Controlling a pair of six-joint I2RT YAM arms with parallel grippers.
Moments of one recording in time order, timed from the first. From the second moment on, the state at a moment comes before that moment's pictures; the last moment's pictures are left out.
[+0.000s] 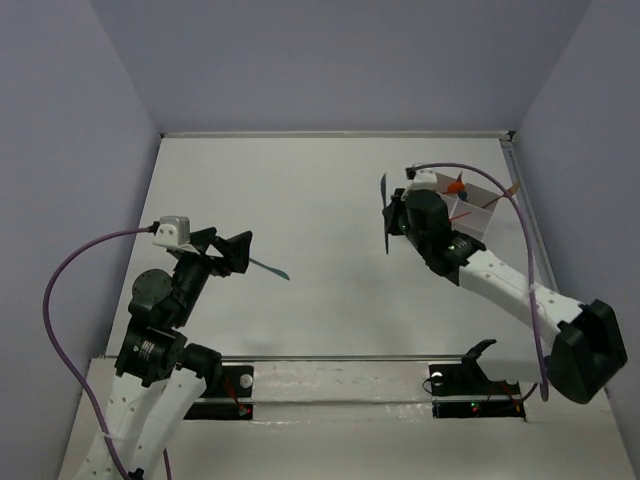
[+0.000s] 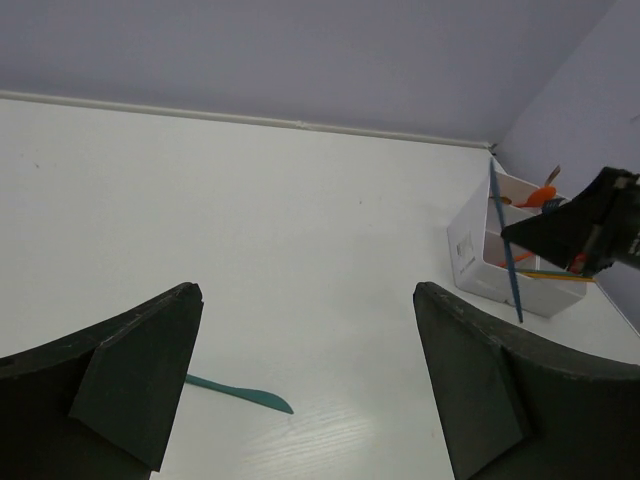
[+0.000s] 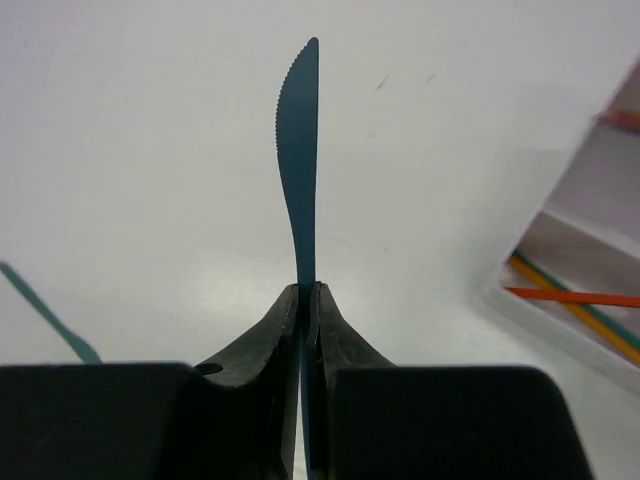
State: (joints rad) left arm -0.35 0.35 0.64 -0.26 -0.03 -0.34; right arm 0.65 1.34 0.92 -0.09 0.30 0.38
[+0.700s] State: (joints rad) left arm -0.39 0.34 0.64 -0.26 -0.03 -0.34; right arm 0.27 1.05 0.67 0.48 0.91 0.11
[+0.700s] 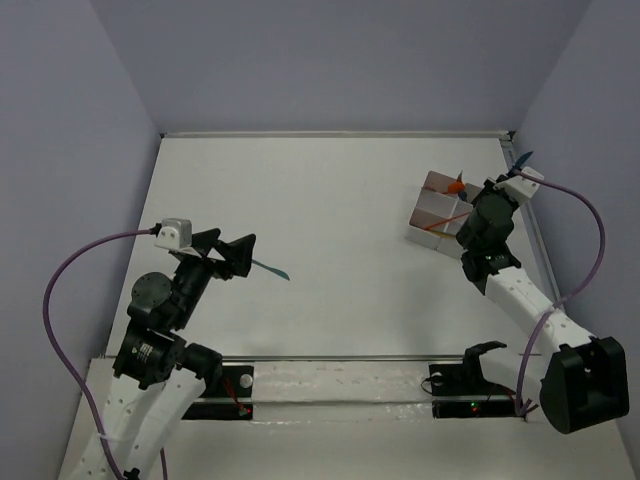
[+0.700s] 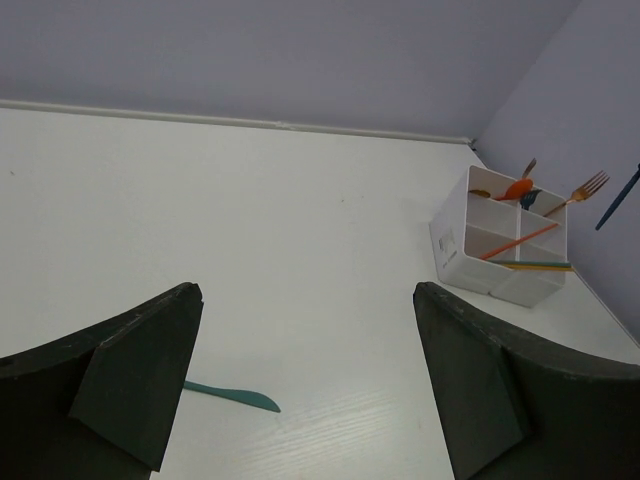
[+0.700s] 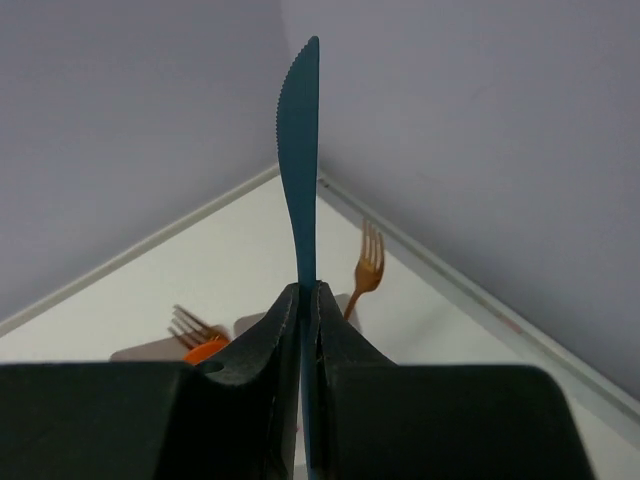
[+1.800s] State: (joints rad) left arm -0.42 0.34 0.64 -0.26 -0.03 -0.34; right arm 0.16 1.56 0.63 1.03 0.90 -0.06
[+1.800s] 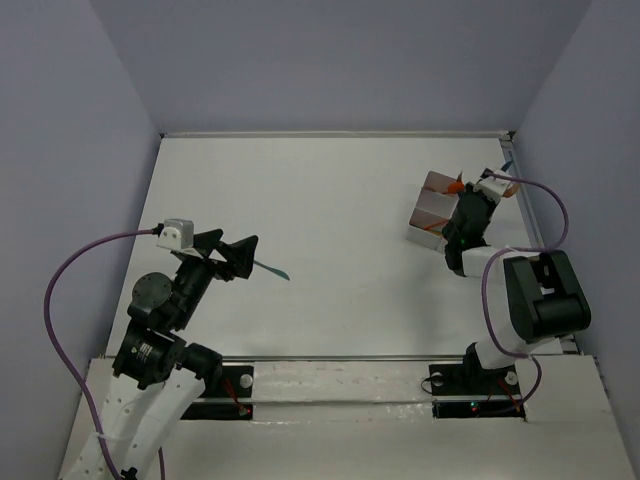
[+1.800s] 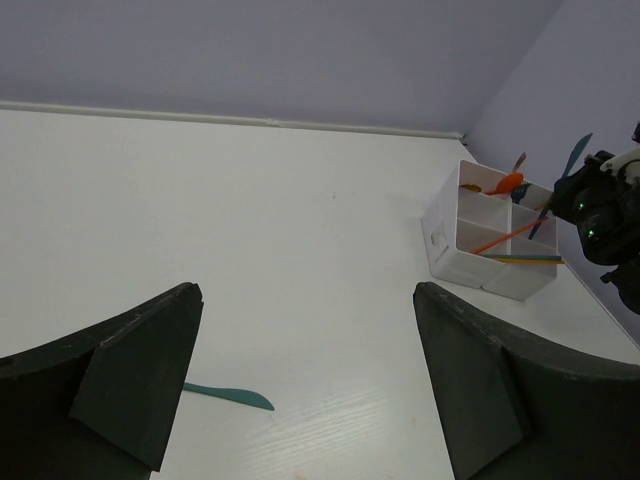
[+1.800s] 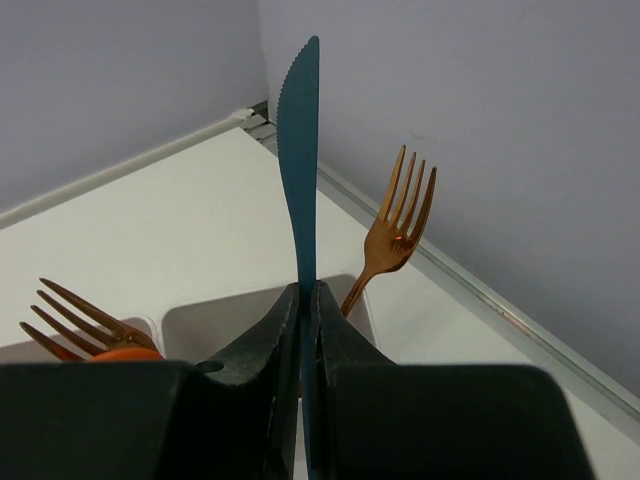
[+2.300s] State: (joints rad) left arm -0.42 0.34 0.64 -0.26 -0.03 -0.34; right arm 0.16 1.40 0.62 0.78 0.84 0.16
